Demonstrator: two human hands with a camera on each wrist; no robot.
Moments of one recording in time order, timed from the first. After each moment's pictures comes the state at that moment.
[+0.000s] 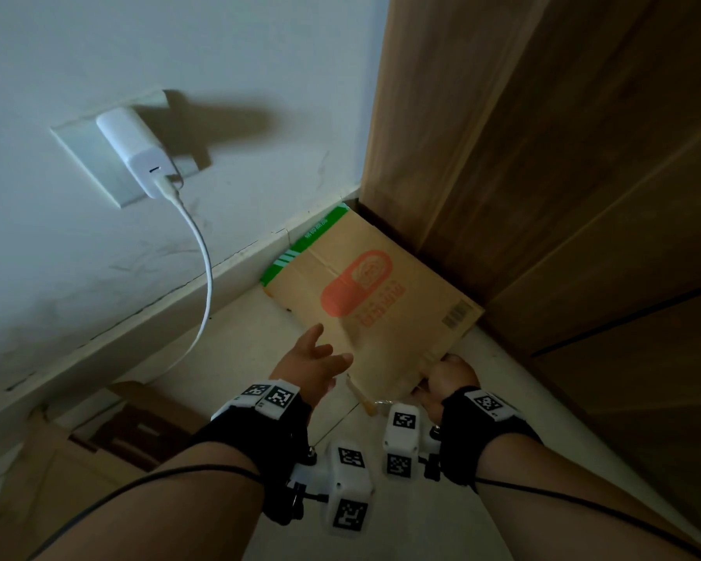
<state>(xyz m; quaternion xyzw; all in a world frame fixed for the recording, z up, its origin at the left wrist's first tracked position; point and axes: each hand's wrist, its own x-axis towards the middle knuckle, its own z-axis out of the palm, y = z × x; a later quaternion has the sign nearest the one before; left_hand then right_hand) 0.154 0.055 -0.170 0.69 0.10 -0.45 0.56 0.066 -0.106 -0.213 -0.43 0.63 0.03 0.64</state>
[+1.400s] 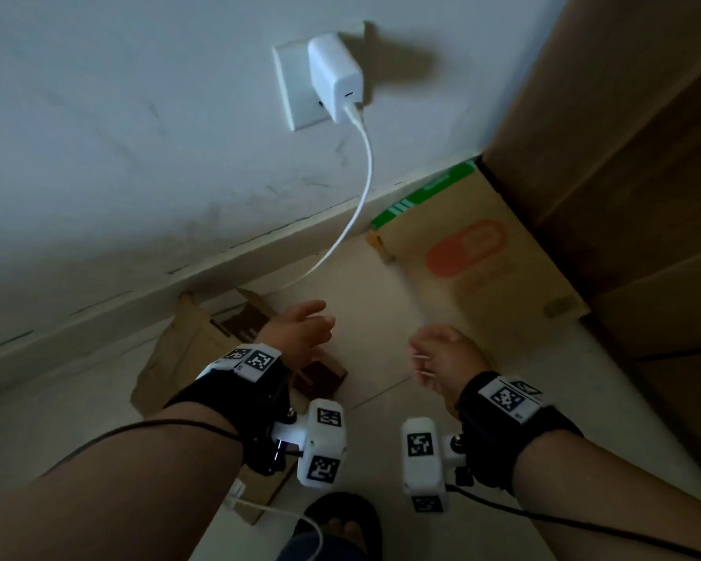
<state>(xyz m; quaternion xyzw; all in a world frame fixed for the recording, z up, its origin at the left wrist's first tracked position) 0.160 0.190 -0.159 0.67 0.22 -0.37 0.60 0.083 0.008 -0.186 -0.55 0.47 0.16 0.67</state>
